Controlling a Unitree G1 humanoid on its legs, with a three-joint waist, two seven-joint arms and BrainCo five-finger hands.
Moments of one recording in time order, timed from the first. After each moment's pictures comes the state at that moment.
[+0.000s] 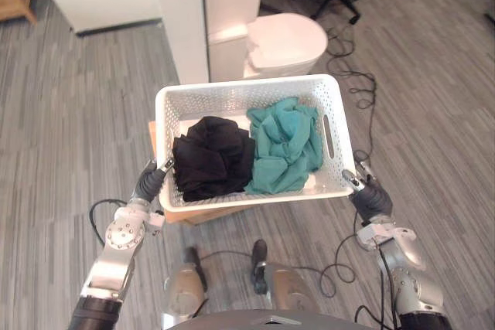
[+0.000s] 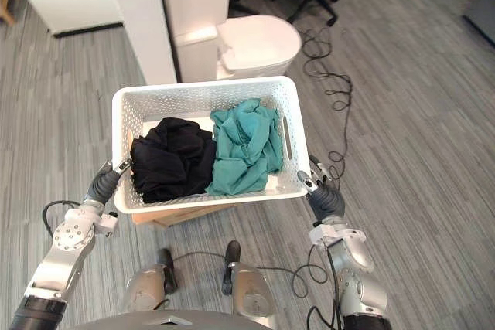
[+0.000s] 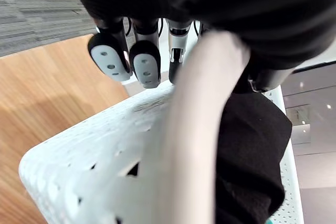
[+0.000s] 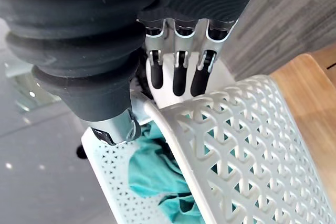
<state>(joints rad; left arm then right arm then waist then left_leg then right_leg) 0.11 0.28 -0.03 -0.11 -0.01 0.06 -0.03 0.18 -0.33 -0.16 -0.01 0.72 0.01 0.24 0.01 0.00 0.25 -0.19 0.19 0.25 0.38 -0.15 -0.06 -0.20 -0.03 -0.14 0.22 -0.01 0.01</state>
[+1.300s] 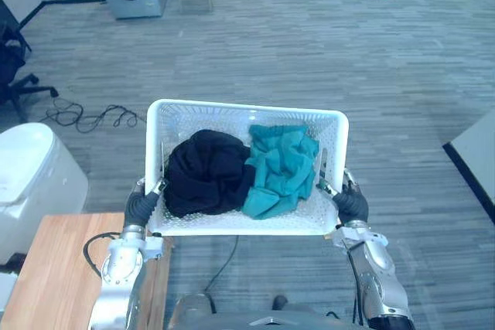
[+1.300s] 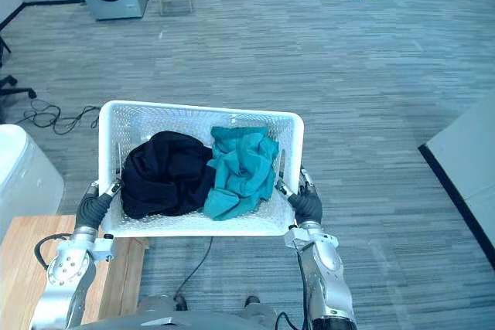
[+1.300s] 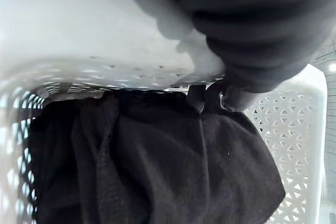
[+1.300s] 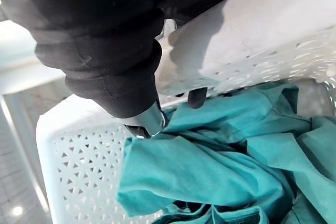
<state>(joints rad) 0.31 0.13 0.02 -0.26 -0.06 0.05 0.03 0.16 -0.17 -0.09 0.02 0.52 -0.07 0.12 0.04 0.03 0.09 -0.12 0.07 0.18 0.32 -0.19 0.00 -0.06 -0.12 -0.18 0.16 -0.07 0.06</state>
